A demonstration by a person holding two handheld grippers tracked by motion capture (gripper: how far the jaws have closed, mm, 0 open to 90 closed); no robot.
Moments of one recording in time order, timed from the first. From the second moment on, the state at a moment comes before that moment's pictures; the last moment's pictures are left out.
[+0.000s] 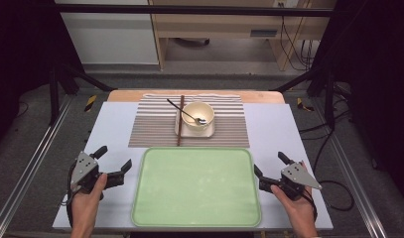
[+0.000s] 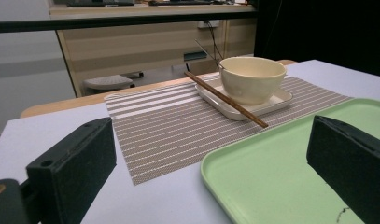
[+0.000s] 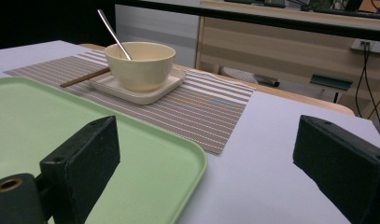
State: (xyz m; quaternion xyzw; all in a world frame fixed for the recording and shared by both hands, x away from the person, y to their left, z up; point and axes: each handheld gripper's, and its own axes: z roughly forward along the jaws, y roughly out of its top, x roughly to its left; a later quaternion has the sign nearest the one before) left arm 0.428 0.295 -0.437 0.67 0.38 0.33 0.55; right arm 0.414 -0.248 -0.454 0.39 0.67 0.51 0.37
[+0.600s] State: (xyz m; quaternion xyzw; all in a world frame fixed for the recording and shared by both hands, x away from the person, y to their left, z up) left arm 0.425 0.283 -0.431 0.68 0.39 0.31 0.54; right arm 0.412 -0.247 -0.452 0.39 0.67 0.51 0.37
